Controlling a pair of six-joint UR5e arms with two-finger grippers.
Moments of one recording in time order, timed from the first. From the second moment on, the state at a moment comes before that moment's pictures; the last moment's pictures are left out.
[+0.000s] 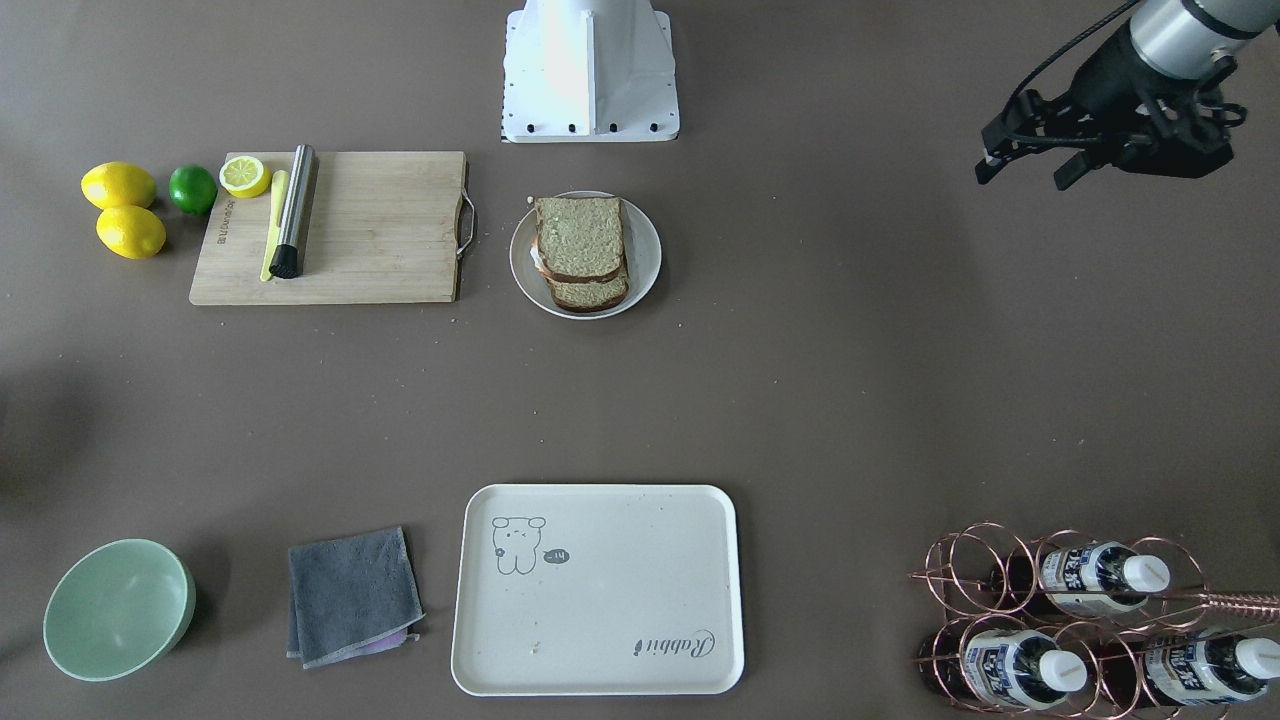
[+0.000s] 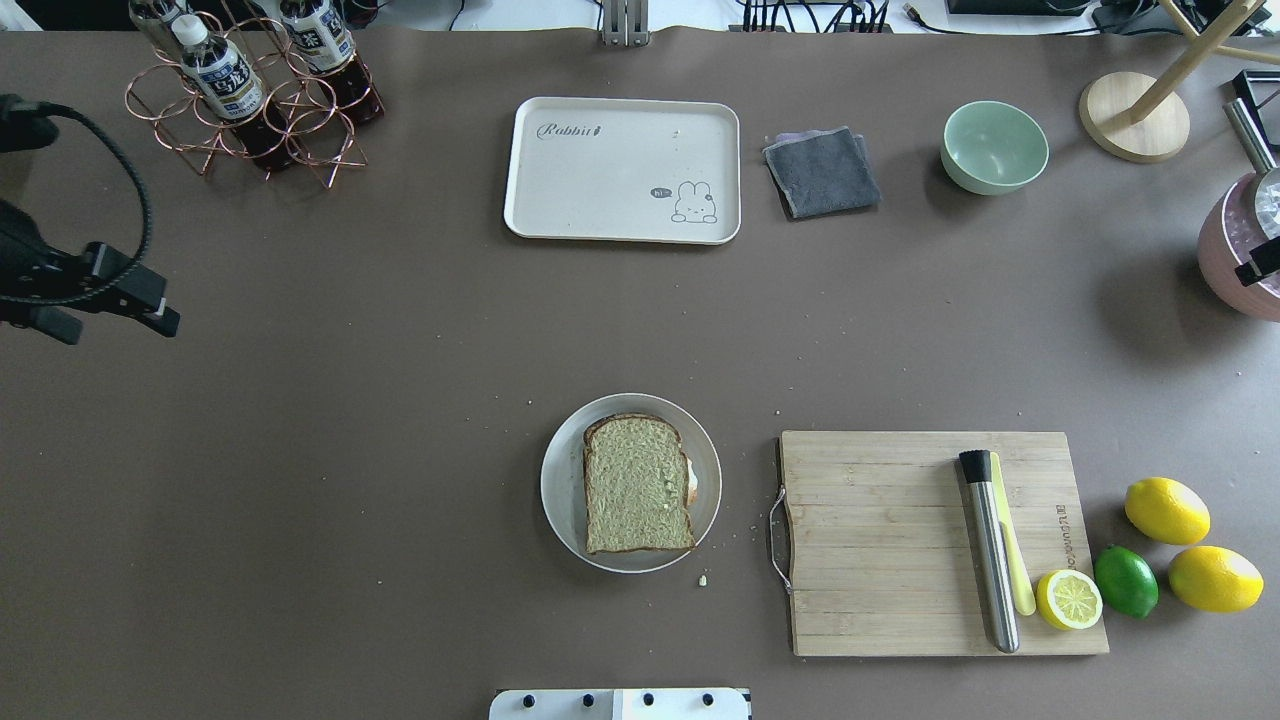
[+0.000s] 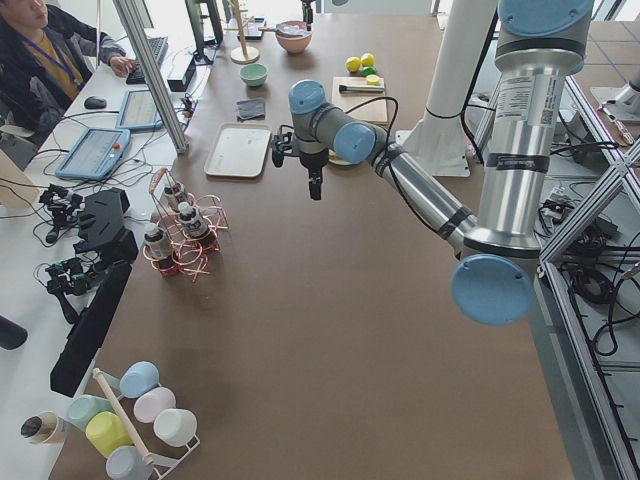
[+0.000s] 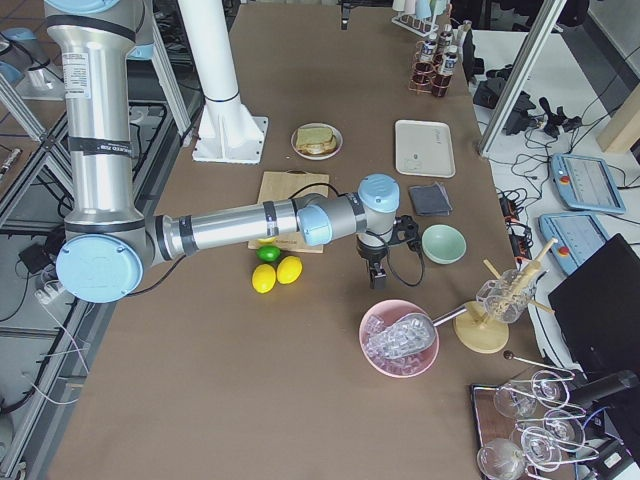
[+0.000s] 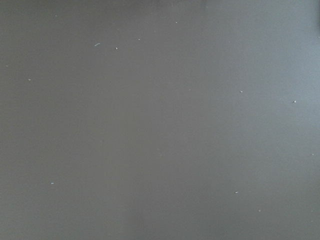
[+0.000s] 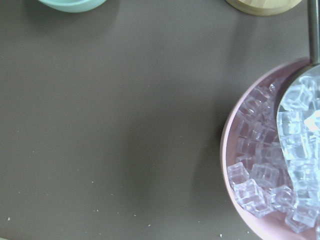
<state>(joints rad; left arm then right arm) -0.97 -1.76 -2.16 -1.42 -2.33 -0.85 1.34 -1.57 1.75 -1.48 2.30 0.11</state>
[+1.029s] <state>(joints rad) -0.52 -2.02 -1.78 -1.89 -2.03 -1.32 1.47 -1.73 1.82 -1.63 2.32 -0.16</state>
